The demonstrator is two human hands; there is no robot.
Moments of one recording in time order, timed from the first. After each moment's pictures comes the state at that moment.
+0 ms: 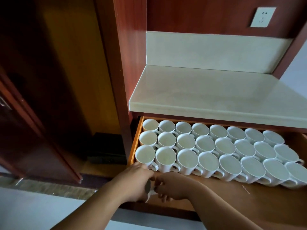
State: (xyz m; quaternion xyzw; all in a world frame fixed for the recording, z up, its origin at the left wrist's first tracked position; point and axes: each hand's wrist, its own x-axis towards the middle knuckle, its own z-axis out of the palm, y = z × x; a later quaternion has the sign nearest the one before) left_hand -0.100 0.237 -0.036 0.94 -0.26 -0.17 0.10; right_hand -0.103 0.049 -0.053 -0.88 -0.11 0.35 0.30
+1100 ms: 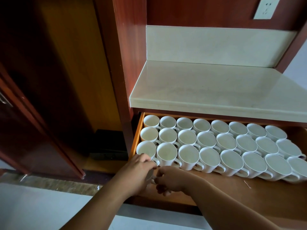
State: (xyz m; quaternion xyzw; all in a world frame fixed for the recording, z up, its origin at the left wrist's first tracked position) left_hand -0.095 0.245 -0.070 0.95 -0.27 -0.06 0.17; right_hand -0.096 0.053 -0.077 -0.83 0.00 0.37 0.42
